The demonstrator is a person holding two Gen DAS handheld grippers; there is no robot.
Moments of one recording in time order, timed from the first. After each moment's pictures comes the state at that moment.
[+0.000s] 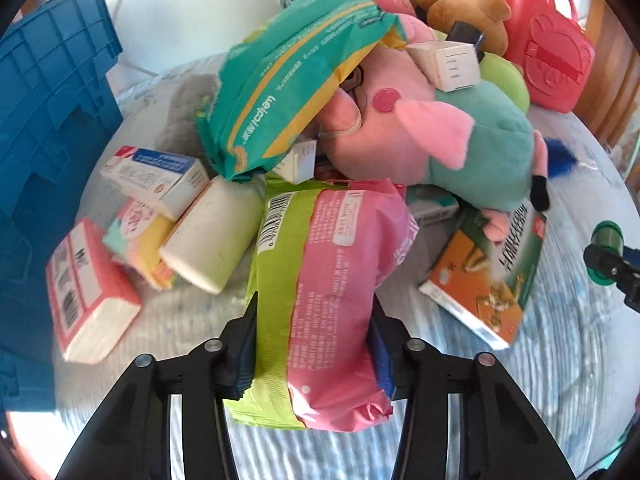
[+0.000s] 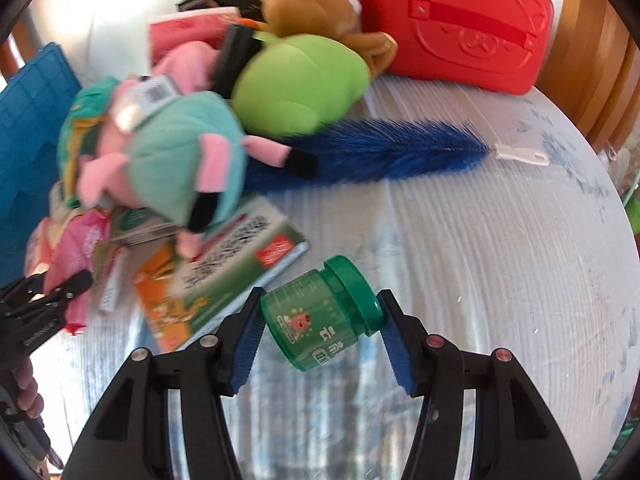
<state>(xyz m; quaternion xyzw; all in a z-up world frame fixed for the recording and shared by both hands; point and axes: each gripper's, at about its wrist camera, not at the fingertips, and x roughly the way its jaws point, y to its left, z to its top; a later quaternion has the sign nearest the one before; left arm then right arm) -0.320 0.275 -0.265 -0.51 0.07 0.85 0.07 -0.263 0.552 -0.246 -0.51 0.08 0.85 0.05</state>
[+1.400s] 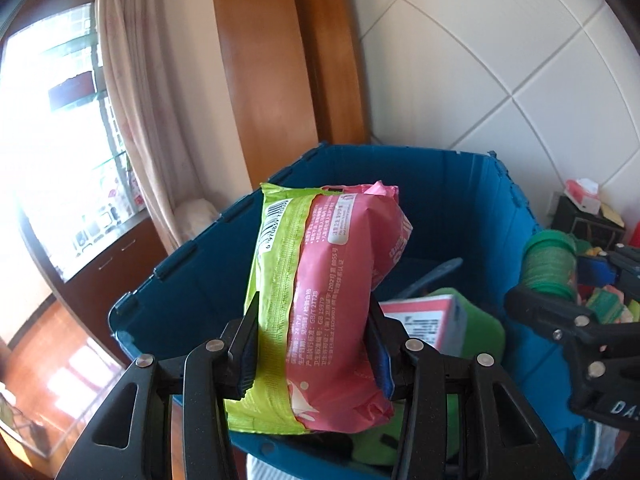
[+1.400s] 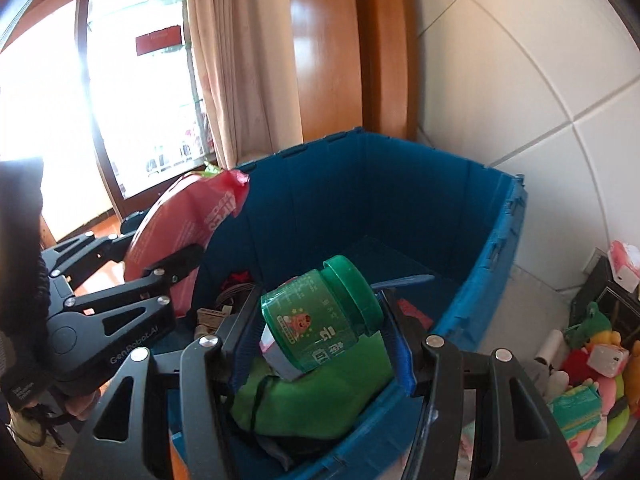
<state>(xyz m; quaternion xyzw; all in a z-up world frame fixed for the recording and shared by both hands) -0.248 -0.198 -0.005 -0.29 0.01 0.94 -0.18 -0.325 -0.021 0.001 -0.31 -0.08 0.89 -0.32</state>
